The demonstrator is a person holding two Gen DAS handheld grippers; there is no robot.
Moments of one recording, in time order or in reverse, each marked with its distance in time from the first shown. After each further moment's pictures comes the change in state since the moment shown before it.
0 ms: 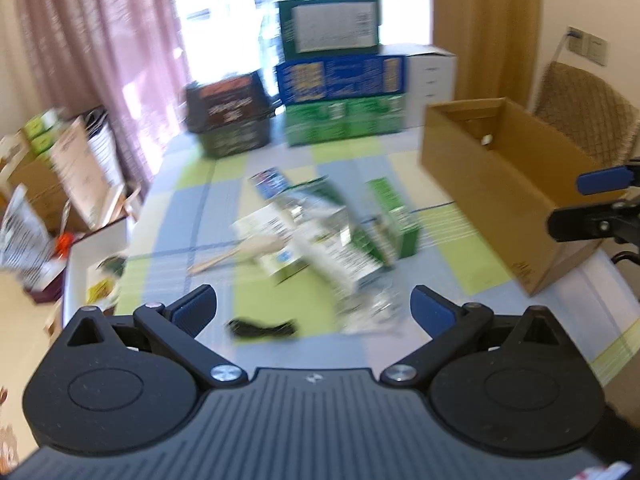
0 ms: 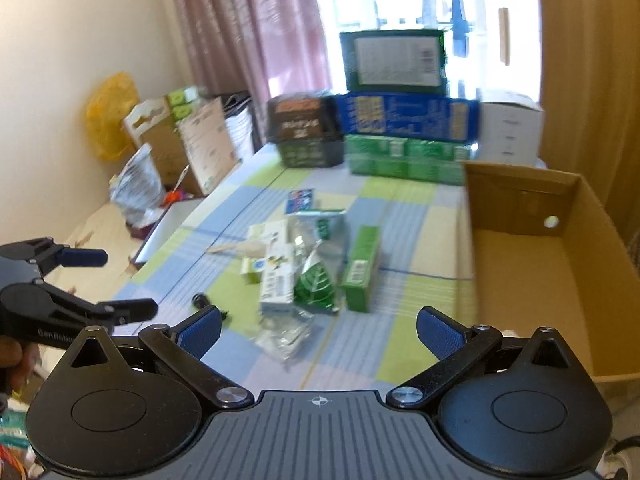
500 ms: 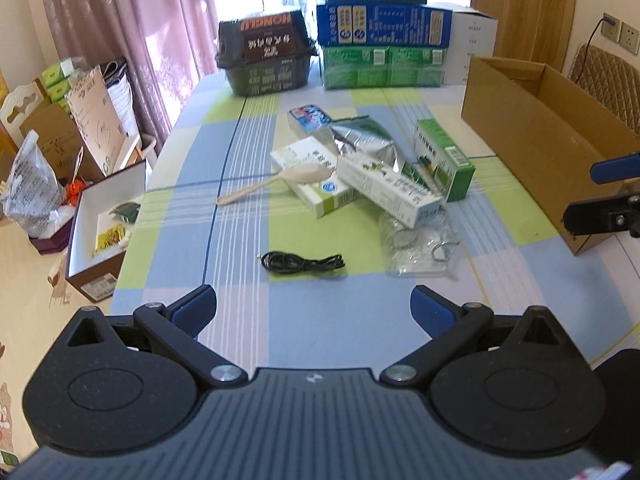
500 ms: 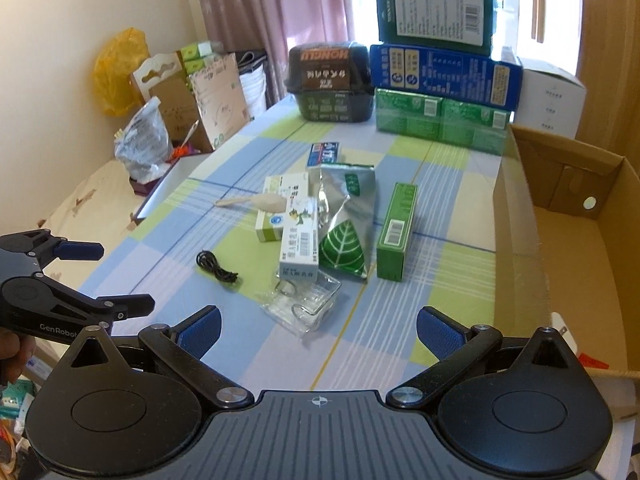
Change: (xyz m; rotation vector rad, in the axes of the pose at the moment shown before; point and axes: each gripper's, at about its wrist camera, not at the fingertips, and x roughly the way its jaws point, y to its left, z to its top) left arm 0.037 0.039 -0.049 -0.057 0.098 0.023; right arm 0.056 0.019 -0.021 -0.047 0.106 0.011
